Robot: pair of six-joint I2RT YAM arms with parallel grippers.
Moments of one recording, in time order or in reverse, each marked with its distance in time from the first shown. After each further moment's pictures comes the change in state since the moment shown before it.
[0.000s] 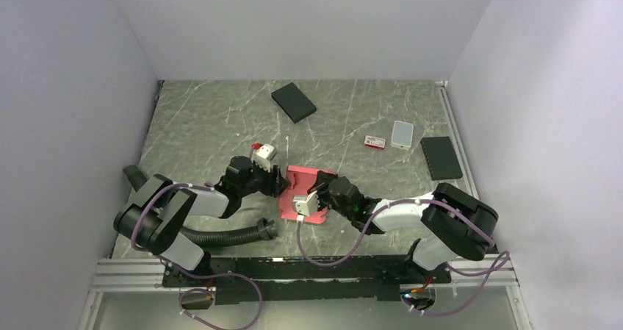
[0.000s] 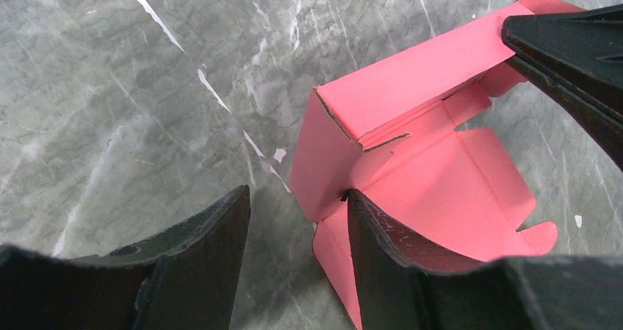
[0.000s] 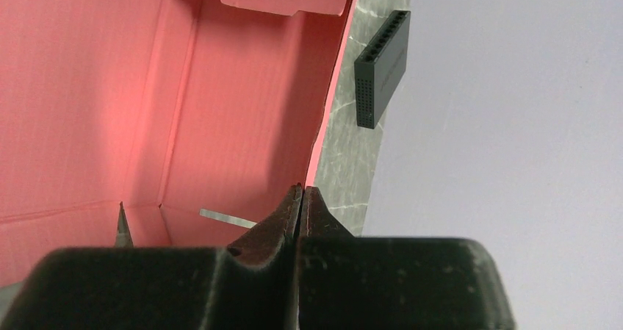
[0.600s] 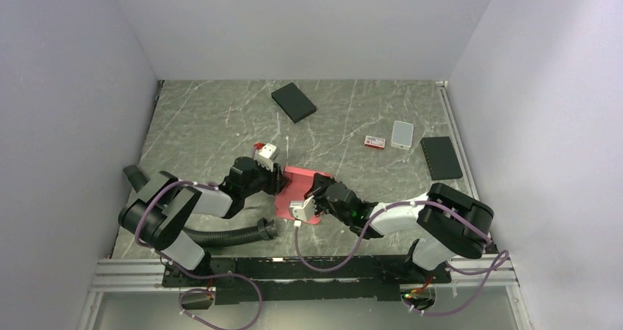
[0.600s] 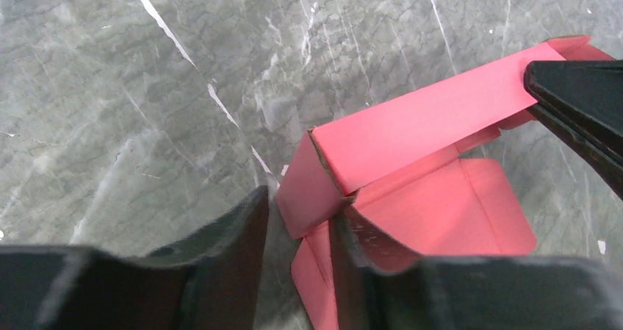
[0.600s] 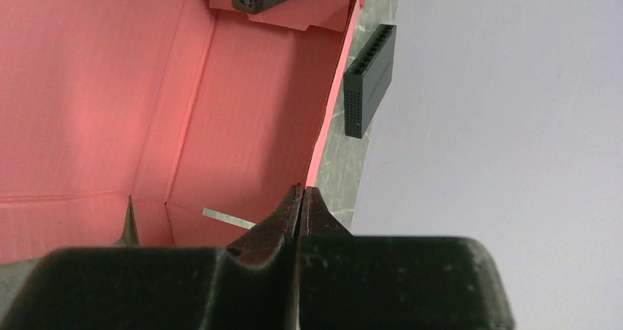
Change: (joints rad) left arm -0.023 0.039 0.010 0.050 -0.066 -0.003; right arm 0.060 0.030 -0.013 0.071 0.055 -0.027
